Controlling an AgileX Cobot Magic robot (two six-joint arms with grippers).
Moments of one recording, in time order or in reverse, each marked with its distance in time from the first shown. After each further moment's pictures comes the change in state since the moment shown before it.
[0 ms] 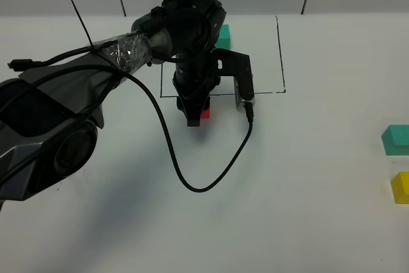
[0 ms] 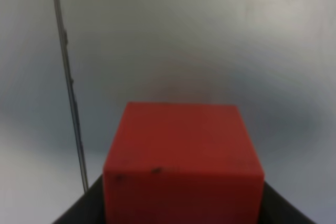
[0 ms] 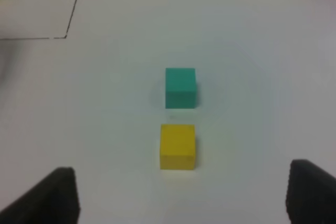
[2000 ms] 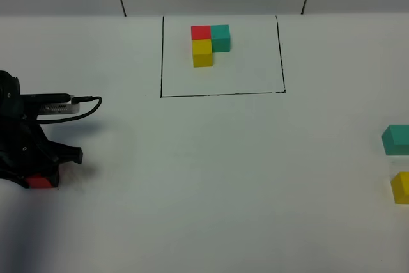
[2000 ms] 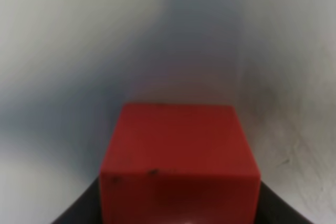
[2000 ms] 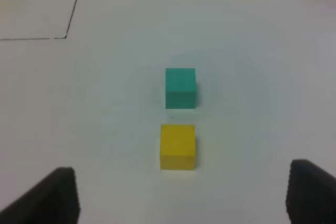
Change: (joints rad) left arm 0.521 -0.627 1.228 -0.035 -0.533 -1.120; right arm 0.000 0.000 0.000 0.000 0.000 0.000
